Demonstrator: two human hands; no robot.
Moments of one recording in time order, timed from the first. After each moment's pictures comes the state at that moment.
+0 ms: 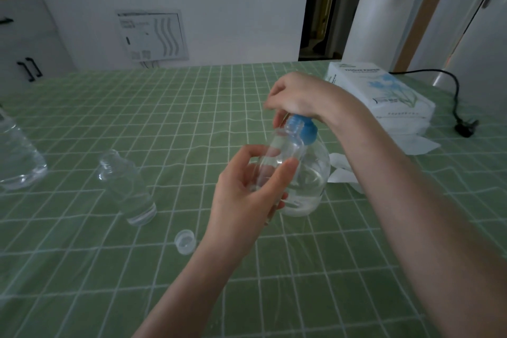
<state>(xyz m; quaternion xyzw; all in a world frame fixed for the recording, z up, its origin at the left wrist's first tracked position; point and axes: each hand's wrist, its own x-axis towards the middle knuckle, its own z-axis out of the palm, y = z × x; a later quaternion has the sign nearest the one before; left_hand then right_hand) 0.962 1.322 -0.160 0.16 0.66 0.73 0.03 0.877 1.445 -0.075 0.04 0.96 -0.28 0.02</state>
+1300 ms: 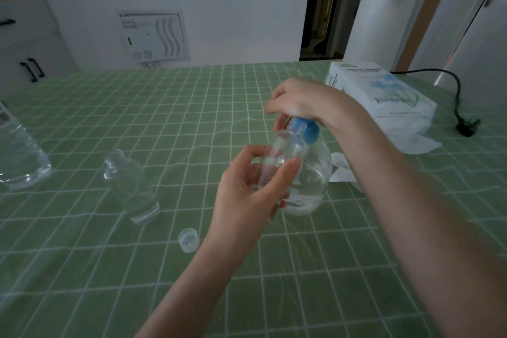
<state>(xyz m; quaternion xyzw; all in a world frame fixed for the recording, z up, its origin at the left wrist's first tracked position) 0.962 1.321 -0.160 0.16 0.66 0.73 0.03 0.875 1.444 -0.079 0.04 0.96 -0.26 0.05</state>
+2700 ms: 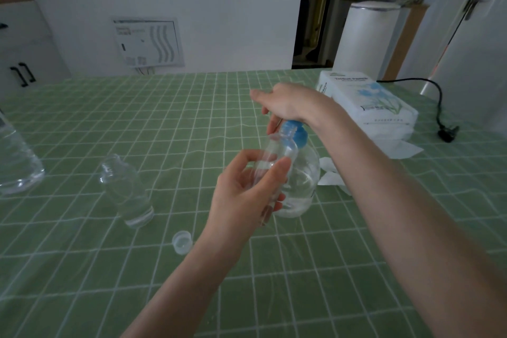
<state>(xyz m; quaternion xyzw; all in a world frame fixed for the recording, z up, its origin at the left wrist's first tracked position) 0.963 1.323 -0.153 0.13 0.65 0.75 0.07 0.871 1.440 -0.072 0.05 0.97 -0.23 0.04</state>
